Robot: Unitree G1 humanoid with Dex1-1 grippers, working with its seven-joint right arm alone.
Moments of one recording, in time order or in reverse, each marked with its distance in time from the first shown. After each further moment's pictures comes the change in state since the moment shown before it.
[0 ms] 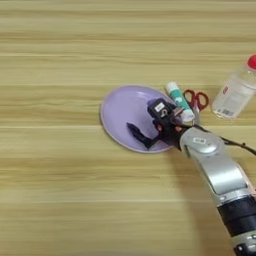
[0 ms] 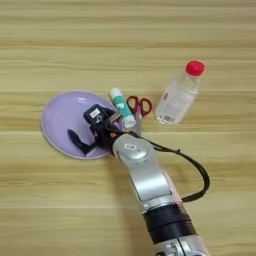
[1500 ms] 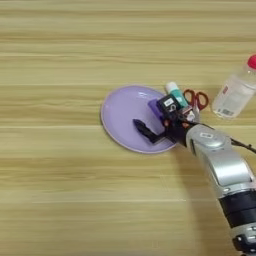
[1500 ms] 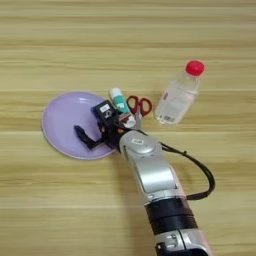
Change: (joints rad) arm -0.045 0.017 -0.076 0.062 0.079 0.074 0.022
